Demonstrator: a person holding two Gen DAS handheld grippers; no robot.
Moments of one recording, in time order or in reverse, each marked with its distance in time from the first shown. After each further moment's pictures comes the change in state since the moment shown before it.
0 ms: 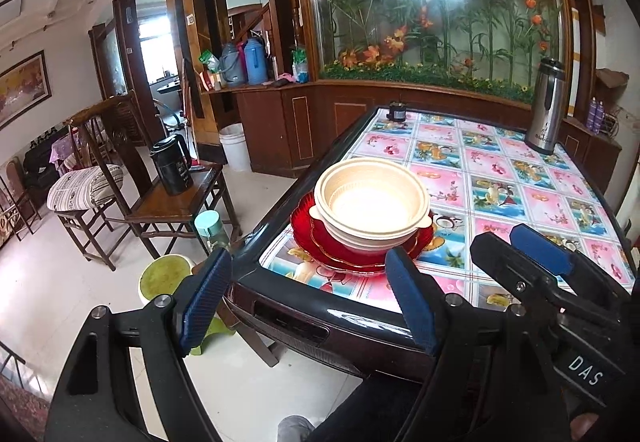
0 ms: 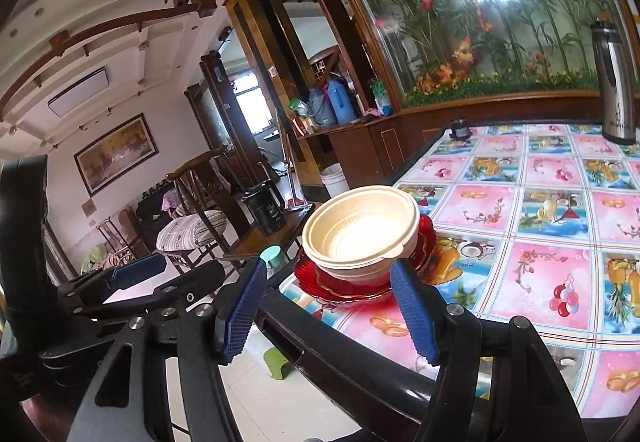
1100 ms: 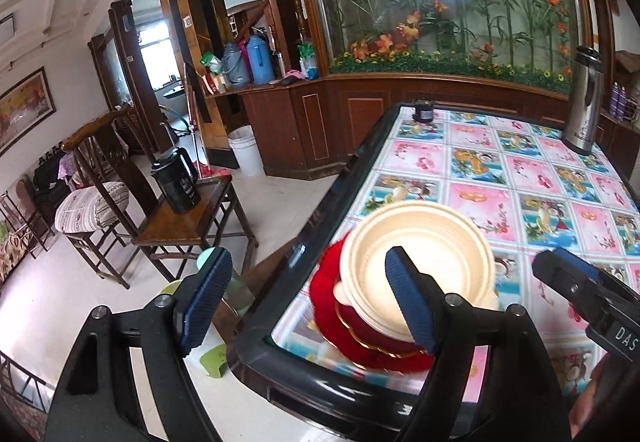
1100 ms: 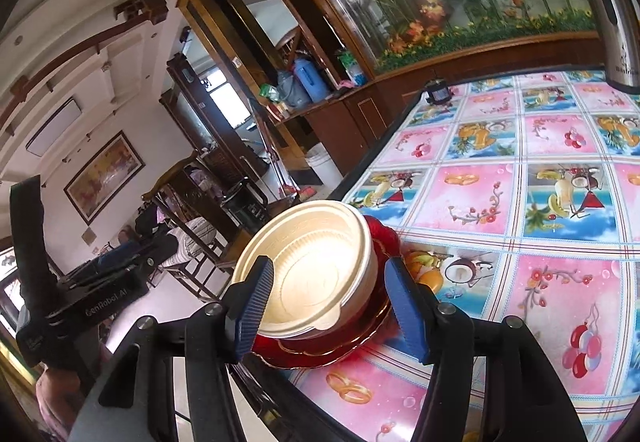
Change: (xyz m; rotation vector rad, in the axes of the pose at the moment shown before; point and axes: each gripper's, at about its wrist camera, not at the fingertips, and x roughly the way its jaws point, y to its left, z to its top) left arm 0.099 -0.002 0.060 0.061 0.036 0.065; right arm 0.089 -0.084 0.042 0.176 0.086 -0.009
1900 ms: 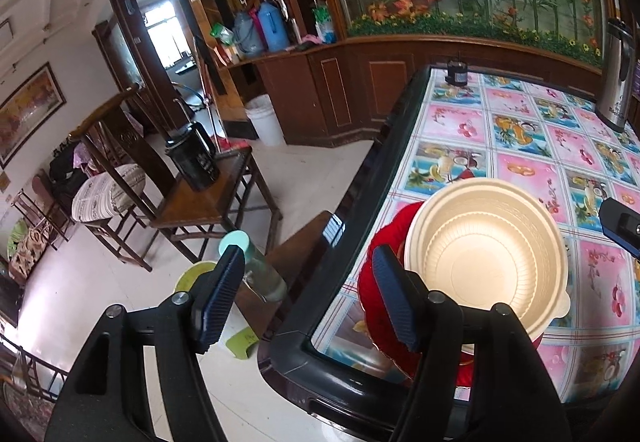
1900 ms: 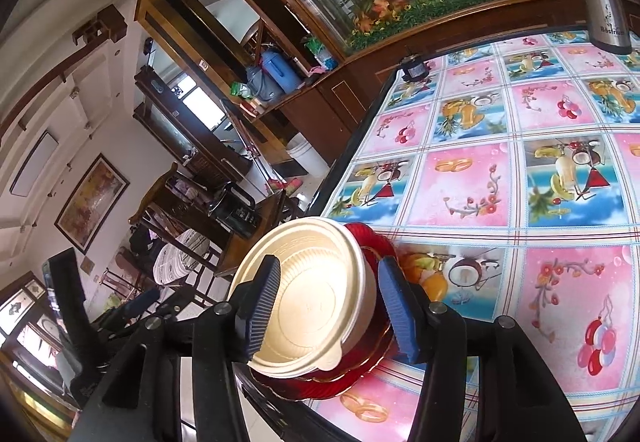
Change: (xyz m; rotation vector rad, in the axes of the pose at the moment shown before) left arm 0.054 0.028 0.009 0.037 0.120 0.086; right arm 0.032 -0.015 0.029 0.158 0.079 -0.045
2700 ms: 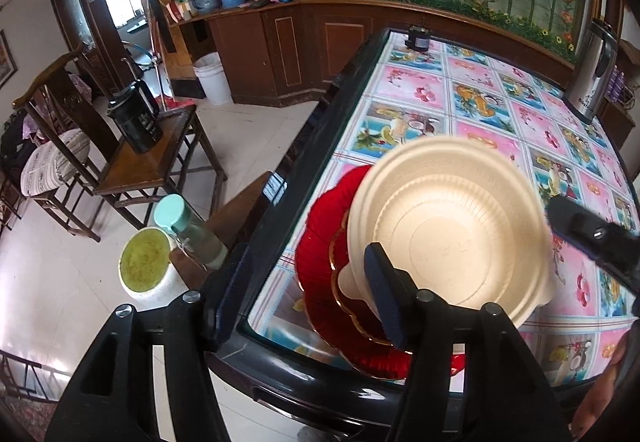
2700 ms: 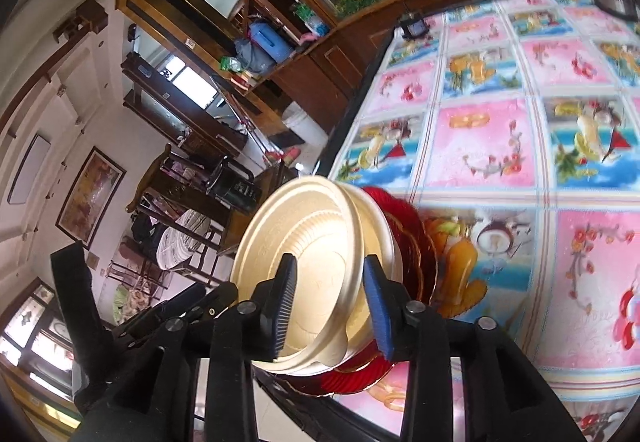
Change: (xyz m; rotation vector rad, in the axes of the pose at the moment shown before) left arm 0.033 -0.017 -0.003 -0.017 0.160 -0.209; right arm 0.030 0.018 -0.004 0.036 0.099 -0.011
